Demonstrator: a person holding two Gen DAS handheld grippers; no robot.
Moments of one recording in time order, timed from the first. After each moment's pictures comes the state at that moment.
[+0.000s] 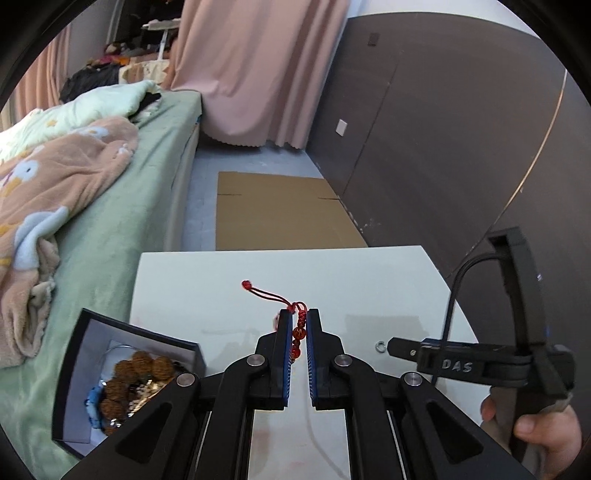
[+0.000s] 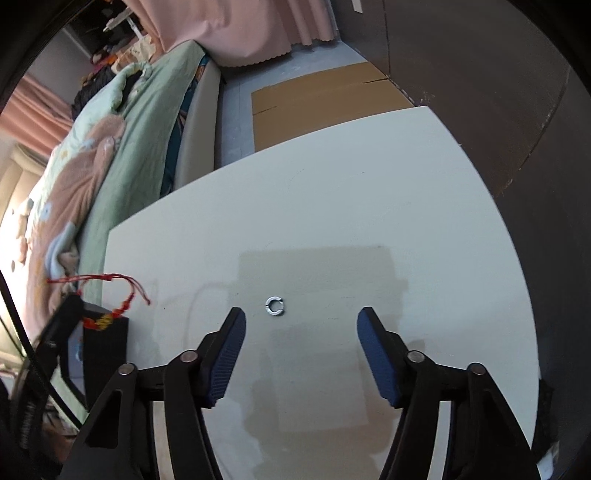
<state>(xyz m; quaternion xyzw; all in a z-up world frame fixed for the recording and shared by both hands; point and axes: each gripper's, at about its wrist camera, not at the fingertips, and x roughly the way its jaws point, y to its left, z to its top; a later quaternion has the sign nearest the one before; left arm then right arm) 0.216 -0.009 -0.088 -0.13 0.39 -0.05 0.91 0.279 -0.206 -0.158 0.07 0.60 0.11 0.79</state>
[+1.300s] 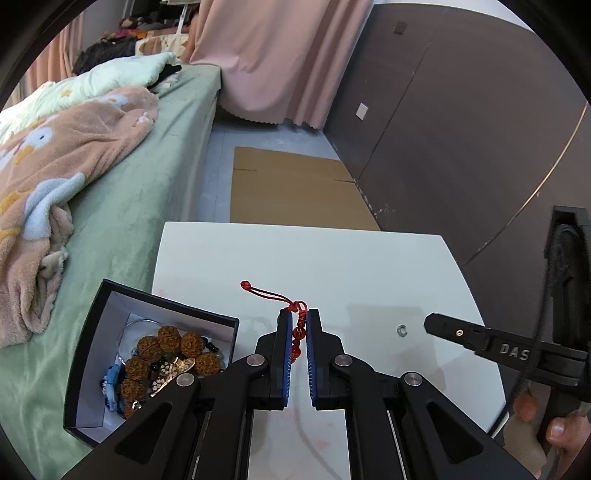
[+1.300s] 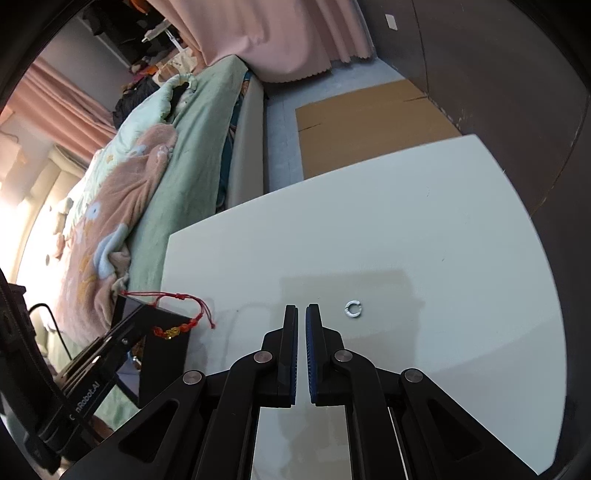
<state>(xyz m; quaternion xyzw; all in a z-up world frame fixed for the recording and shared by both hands) 0.215 0.014 -0.101 -0.15 0.44 -0.03 0.89 0.262 -0.182 -0.126 0.10 0.56 0.17 0.80</state>
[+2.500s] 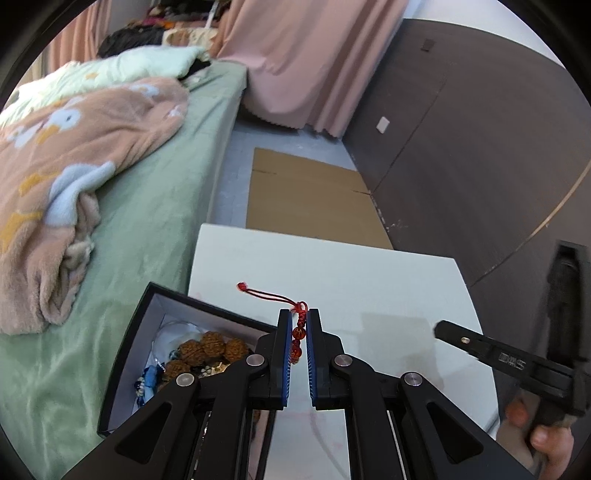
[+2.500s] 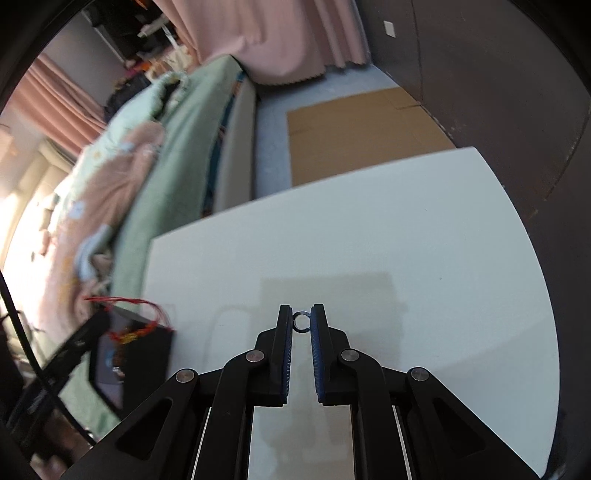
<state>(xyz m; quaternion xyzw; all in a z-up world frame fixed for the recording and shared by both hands) 0.212 0.053 -0.096 -0.20 0.44 0.00 0.88 0.270 -0.174 -0.129 0.08 0.55 0.17 0.81</state>
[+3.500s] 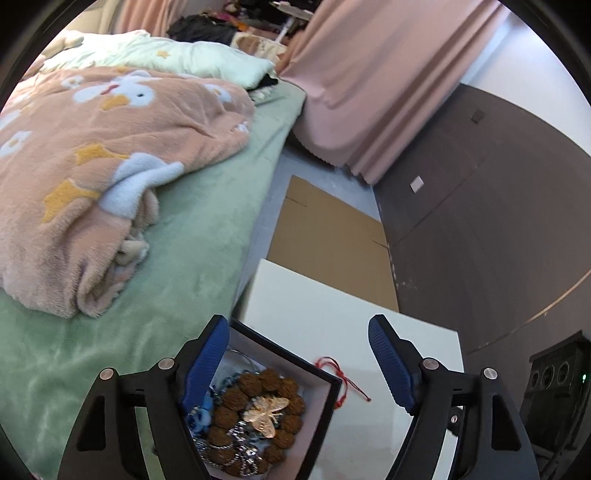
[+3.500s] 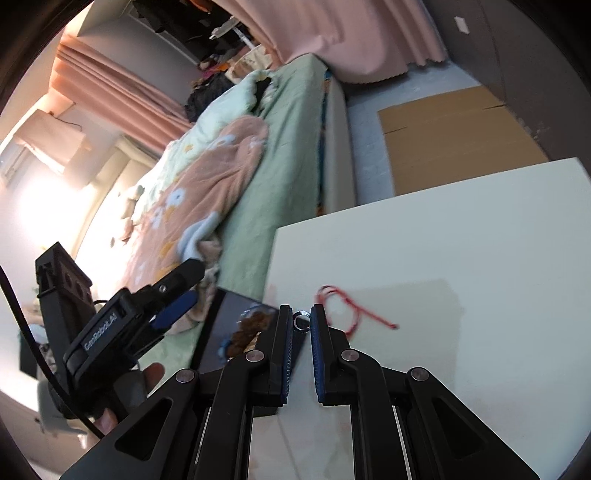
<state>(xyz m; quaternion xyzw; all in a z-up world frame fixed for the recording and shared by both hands) 0.196 0.119 -0.081 -0.30 0.37 0.07 0.87 0.247 -0.104 -0.114 0.16 0.53 0.32 0.77</state>
